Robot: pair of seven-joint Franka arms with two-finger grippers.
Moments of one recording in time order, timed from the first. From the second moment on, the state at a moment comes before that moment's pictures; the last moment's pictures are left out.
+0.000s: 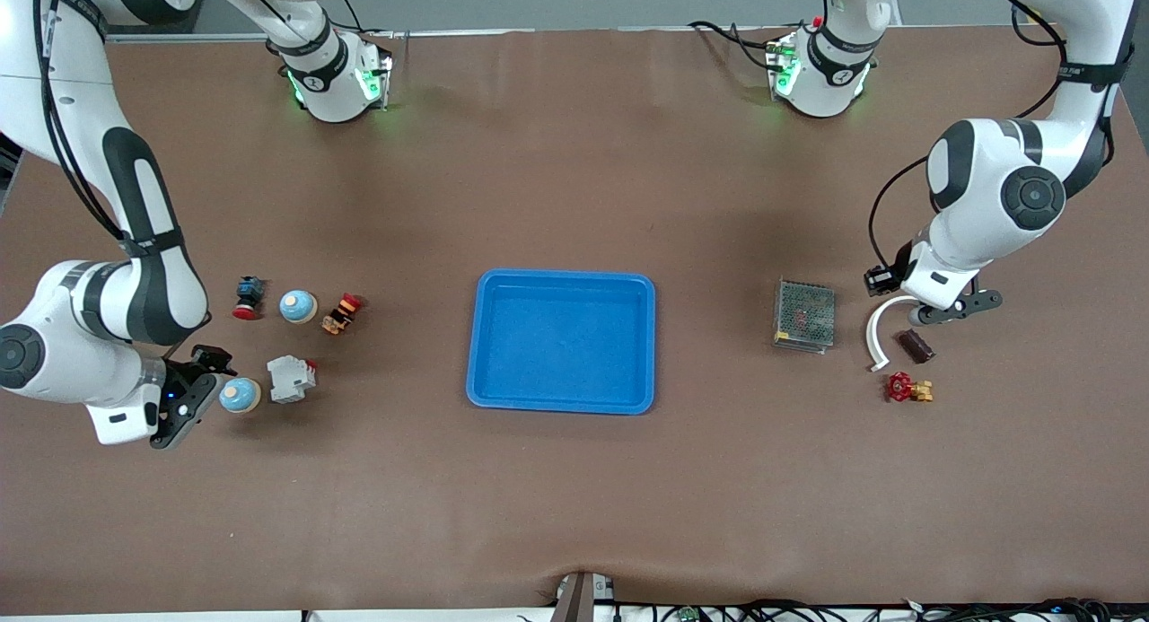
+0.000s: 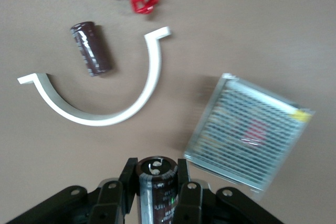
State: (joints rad) left arm 0.17 0.13 -0.26 -2.21 0.06 2.26 -0.38; right arm -0.17 0.67 0.05 -1.57 -0.04 2.19 -1.11
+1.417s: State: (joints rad) left arm -0.29 0.73 -0.45 -1.58 0.18 2.22 -1.59; right arm -0.19 0.76 0.05 -1.64 -0.04 2.37 -1.13
